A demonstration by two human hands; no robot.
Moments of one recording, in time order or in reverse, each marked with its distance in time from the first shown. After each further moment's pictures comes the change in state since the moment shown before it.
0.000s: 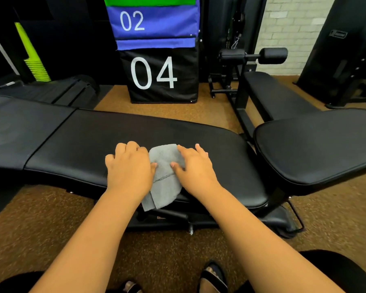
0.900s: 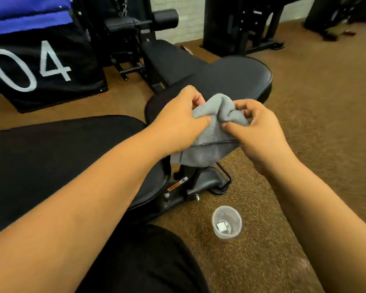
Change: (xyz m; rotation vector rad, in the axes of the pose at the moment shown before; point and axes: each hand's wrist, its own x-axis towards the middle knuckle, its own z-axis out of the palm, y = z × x) left_hand 0.007 0.310 -0.033 -0.991 -0.316 0.780; right_hand -0.125 0.205 -0.205 0.405 0.660 0.360
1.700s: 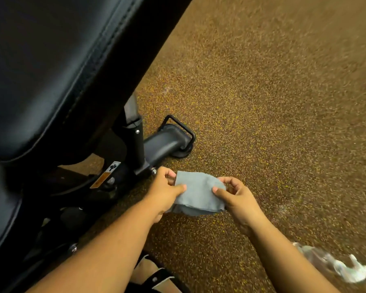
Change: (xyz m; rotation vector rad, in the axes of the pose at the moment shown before) left_hand -0.046 -0.199 0.300 -0.375 -0.372 -0.833; right_hand -0.118 0.331 0.009 0.529 0.103 0.891
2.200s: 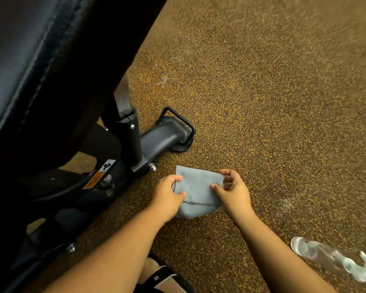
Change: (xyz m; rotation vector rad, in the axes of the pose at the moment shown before) left_hand 0.013 -0.030 0.012 0.319 0.016 0.101; right_hand 0.027 0.022 0.008 -0.492 0.212 -0.113
